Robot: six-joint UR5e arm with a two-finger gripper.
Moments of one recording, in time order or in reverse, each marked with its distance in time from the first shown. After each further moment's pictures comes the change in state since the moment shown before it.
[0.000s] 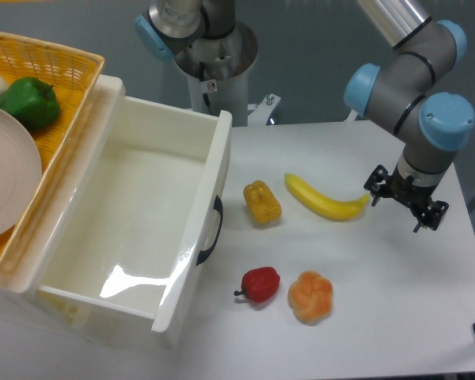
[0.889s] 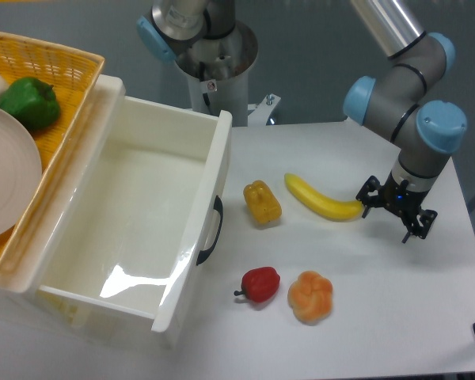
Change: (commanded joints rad) arm 0.034 -0.040 -0.109 0.175 -0.290 -0.223
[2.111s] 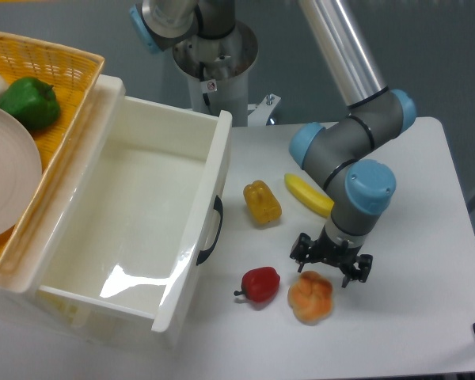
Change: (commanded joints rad) arm -0.246 -0.084 0.054 0.020 0.087 -0.398
